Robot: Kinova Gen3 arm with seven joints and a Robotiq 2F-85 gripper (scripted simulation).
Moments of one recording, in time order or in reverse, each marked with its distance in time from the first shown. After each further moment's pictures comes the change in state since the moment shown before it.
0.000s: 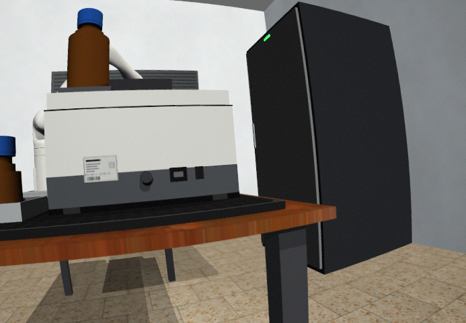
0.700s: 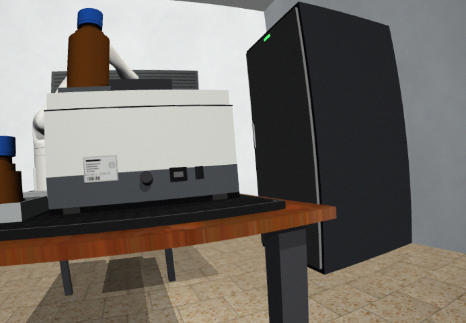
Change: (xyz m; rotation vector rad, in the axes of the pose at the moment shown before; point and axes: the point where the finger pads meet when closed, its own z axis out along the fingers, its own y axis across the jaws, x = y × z) arm 0.023 0.000 0.000 0.001 0.001 0.000
